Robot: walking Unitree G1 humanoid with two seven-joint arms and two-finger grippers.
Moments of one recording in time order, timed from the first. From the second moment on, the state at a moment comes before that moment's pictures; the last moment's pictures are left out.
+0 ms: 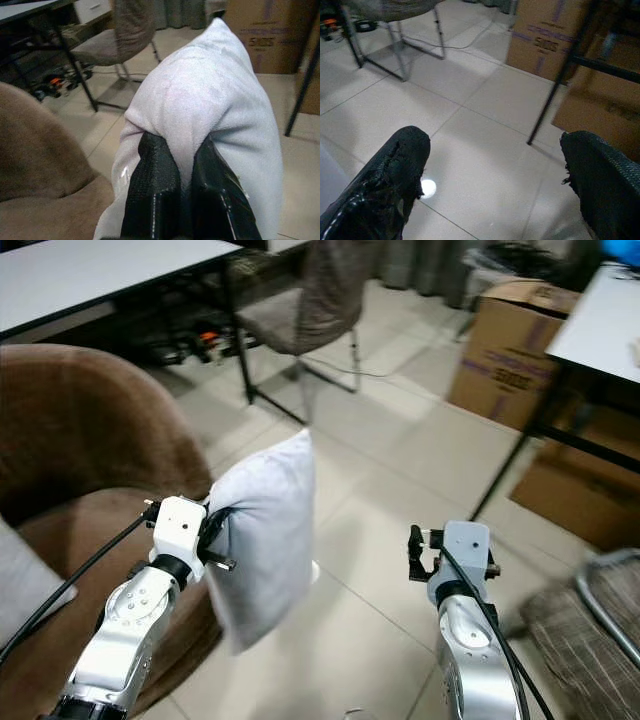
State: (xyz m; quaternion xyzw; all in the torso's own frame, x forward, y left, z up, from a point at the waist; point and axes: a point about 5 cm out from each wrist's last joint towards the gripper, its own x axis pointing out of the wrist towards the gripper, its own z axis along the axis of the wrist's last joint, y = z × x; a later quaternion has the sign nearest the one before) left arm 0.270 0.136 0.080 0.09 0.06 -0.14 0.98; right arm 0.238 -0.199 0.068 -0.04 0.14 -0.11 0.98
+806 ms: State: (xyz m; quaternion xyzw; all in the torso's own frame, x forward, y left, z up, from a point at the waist) left arm 0.280 0.121 0.082 0.06 0.05 -0.16 0.98; right arm 0.242 -0.211 0.073 -0.05 0.14 -0.11 0.98
